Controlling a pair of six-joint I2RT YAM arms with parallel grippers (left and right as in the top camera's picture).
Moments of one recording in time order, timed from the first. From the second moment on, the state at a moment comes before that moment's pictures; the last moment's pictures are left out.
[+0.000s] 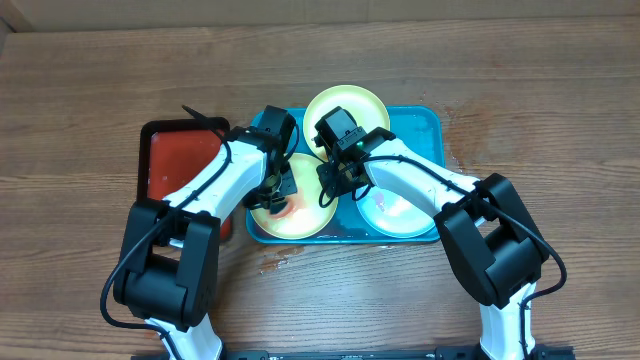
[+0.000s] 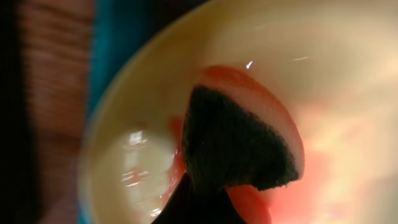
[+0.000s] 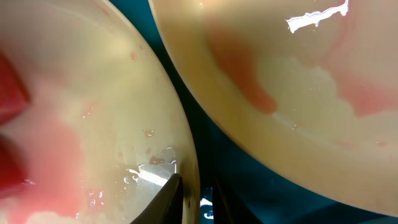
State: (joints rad) left arm -0.32 1.89 1.22 -0.87 -0.07 -0.62; right arm 0.62 2.08 1.44 -0.64 -0.10 0.23
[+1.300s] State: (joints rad) left arm -0.23 2.02 1.51 -1.13 -0.13 -0.57; right arm 0.62 2.08 1.44 -0.64 -0.10 0.23
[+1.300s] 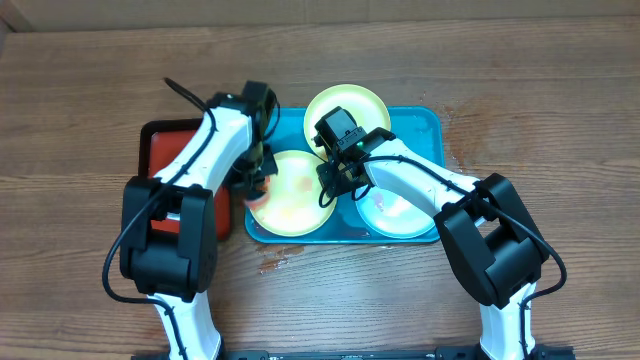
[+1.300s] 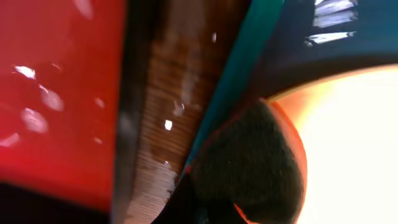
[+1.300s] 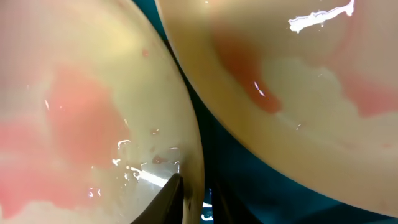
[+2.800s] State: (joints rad) left arm -0.19 2.01 1.66 -1.15 -0.12 -0.52; right arm 0.63 2.08 1.51 -0.77 -0.06 0.23
